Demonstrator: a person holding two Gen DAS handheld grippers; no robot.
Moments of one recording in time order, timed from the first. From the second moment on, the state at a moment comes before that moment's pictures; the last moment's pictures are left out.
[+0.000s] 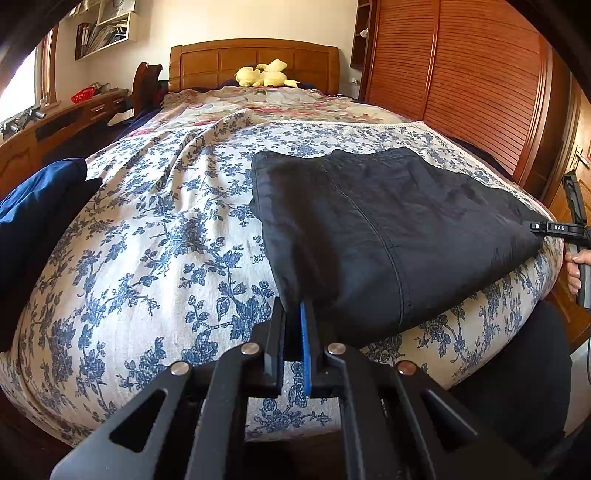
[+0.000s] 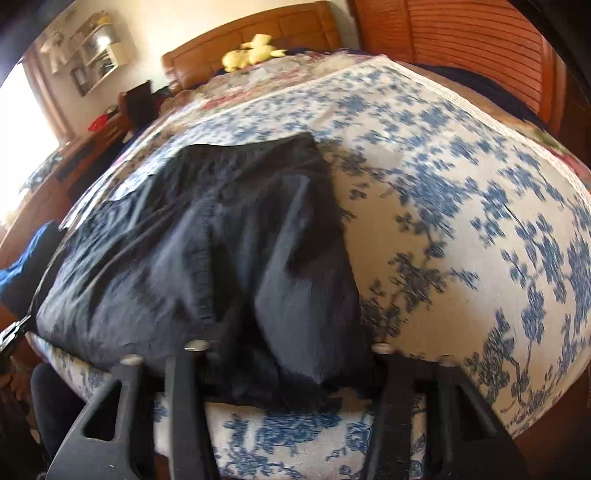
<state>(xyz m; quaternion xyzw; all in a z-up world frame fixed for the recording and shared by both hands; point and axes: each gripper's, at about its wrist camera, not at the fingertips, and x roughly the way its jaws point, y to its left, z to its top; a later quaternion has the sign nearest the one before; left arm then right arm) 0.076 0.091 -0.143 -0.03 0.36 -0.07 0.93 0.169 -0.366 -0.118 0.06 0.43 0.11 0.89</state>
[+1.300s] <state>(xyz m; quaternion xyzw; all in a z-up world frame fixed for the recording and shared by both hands) 0.003 0.176 -0.117 -0.08 0.33 -0.01 0.94 0.134 0.018 -0.011 -0.12 0.32 0.43 0.84</state>
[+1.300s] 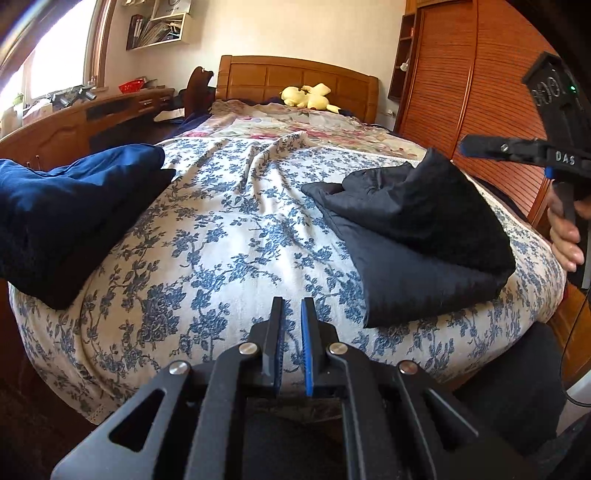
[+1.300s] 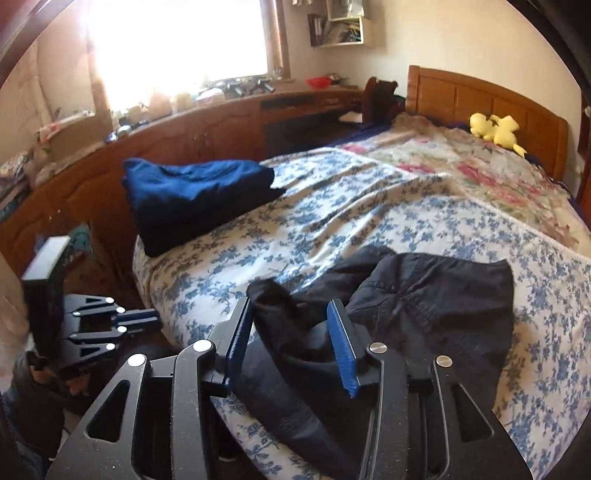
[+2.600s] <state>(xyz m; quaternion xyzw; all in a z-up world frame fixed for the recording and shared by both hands) 0.075 0.078 -0.093 -0.04 0.33 -0.08 0.94 0.147 -0.082 -0.110 -0.12 0.39 0.36 0.84</state>
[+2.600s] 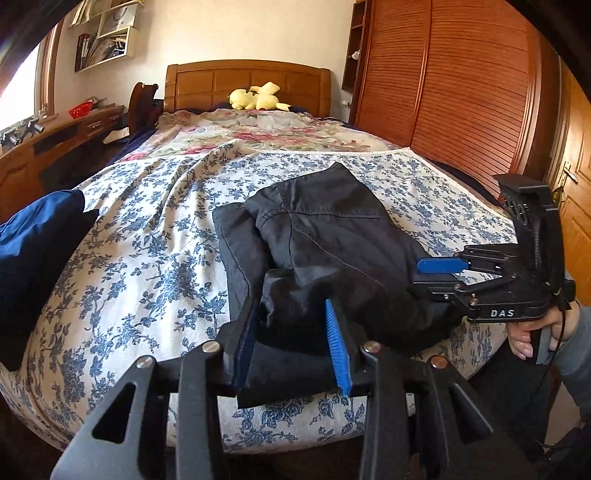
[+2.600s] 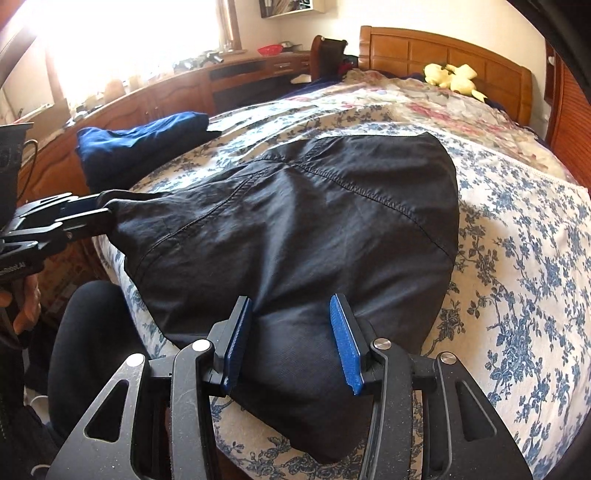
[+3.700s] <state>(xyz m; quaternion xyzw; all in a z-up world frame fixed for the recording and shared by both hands) 0.071 0.115 -0.131 -0.08 0.34 -0.01 0.93 0.160 -0.109 -0.099 -0.09 0.40 0.39 0.82</state>
